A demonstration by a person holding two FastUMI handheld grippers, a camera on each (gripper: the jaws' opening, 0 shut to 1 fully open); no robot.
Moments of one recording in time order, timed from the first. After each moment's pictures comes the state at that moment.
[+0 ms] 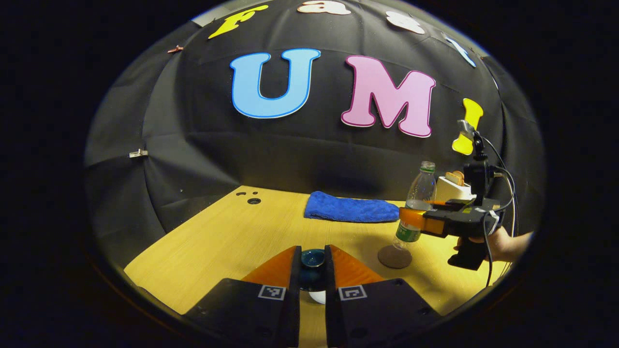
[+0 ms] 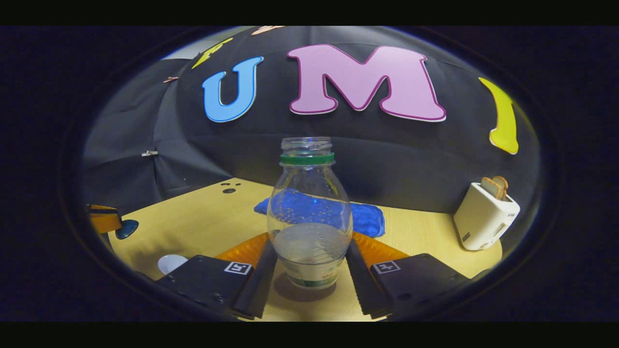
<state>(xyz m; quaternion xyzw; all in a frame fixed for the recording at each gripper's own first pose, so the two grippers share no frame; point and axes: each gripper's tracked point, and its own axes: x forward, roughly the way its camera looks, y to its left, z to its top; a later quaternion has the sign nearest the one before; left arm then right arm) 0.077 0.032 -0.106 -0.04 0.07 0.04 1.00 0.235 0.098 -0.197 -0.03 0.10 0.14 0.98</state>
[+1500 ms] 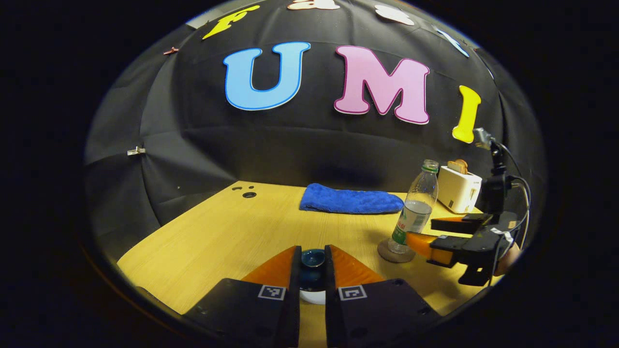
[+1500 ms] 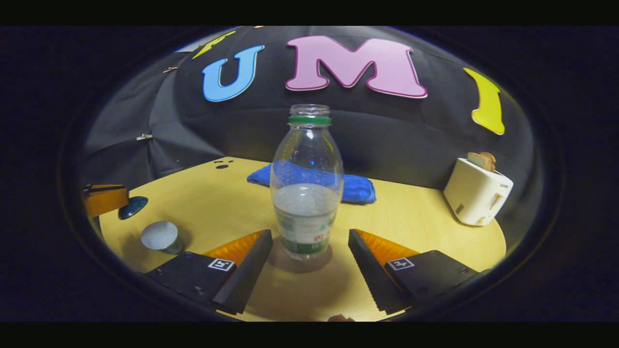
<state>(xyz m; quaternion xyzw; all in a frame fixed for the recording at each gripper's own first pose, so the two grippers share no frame) 0.095 0.001 -0.141 -0.02 0.07 0.04 1.00 0.174 0.070 -0.263 -0.06 0.14 0.11 0.98</state>
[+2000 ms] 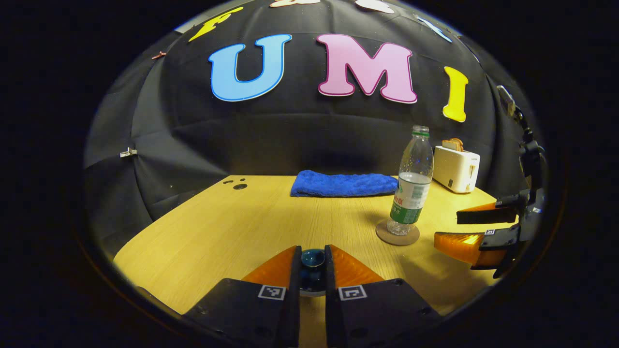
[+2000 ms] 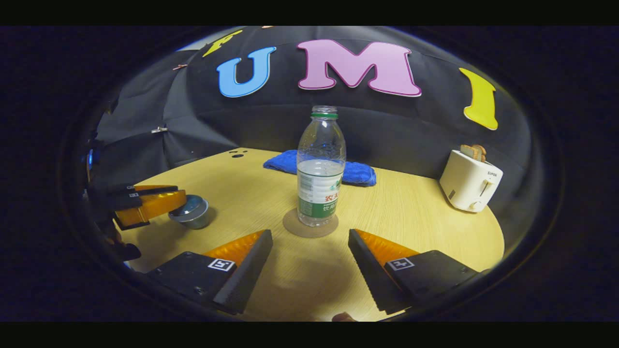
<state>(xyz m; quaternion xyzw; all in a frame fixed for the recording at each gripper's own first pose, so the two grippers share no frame) 0.108 -0.017 -0.192 0.01 0.09 0.03 1.00 0.107 0.073 -0.275 -0.07 0.17 0.13 0.98</state>
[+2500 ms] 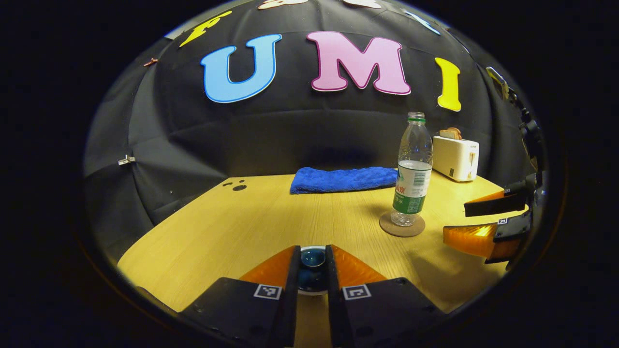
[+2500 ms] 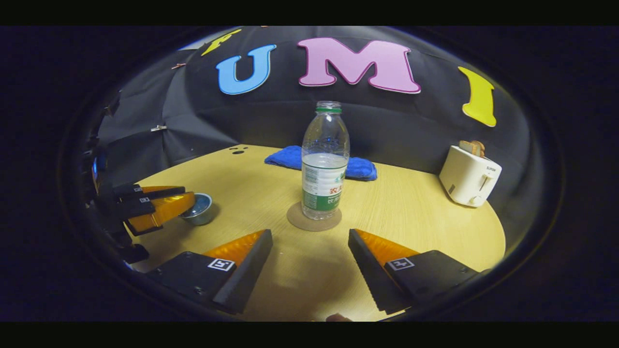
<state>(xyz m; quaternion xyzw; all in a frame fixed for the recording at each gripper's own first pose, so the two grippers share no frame) 0.109 -0.012 -0.199 0.05 0.09 0.04 0.99 0.097 0.074 -0.281 -0.06 0.18 0.12 0.97</state>
